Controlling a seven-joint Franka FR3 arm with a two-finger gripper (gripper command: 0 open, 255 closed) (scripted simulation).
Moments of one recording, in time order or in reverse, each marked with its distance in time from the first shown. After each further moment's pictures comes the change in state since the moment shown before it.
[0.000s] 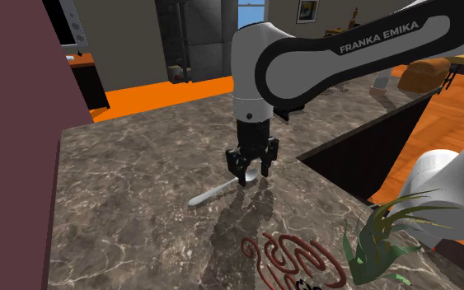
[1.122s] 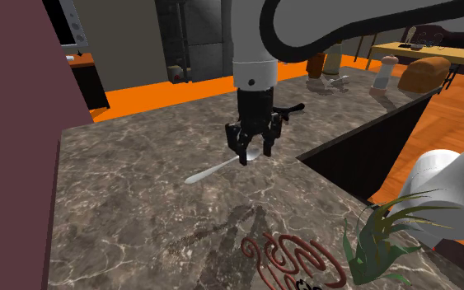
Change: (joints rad) arm -0.005 -0.028 -0.024 0.151 -0.012 -0.177 0.020
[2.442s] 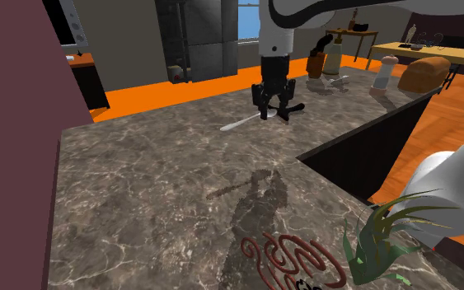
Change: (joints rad) arm -0.136 0.064 -0.234 0.117 -0.136 -0.108 -0.311
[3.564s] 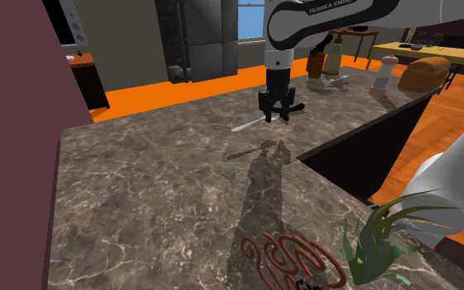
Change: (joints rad) arm -0.062 0.106 -0.088 -0.029 -0.054 0.121 -0.149
